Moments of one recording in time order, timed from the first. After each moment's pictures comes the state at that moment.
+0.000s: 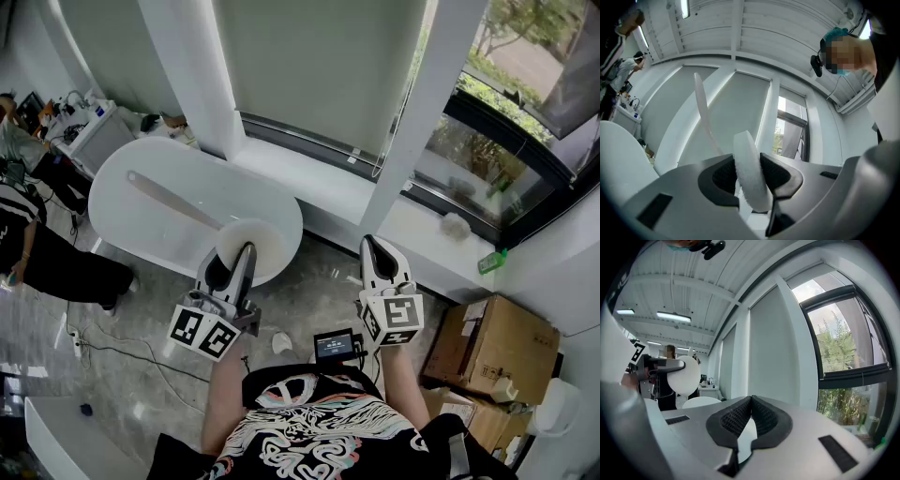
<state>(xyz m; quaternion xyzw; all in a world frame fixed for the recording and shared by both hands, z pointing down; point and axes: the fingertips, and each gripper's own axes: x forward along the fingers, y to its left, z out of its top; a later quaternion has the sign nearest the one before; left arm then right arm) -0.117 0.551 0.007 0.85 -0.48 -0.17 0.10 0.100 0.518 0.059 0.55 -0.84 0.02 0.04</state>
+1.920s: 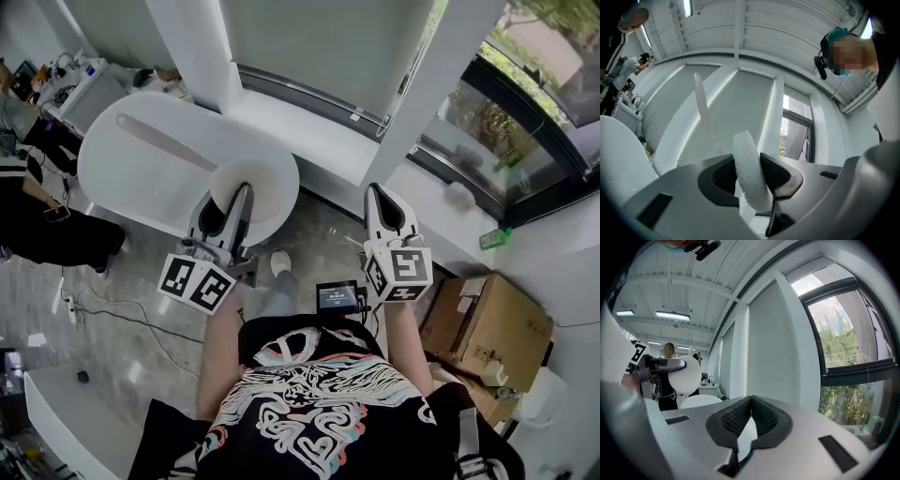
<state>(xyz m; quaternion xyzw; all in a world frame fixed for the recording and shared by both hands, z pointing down) -0.105 0.497 0.026 0.85 -0.49 -0.18 0.10 0.114 0.465 0.080 0.54 -0.84 0.02 0.04</state>
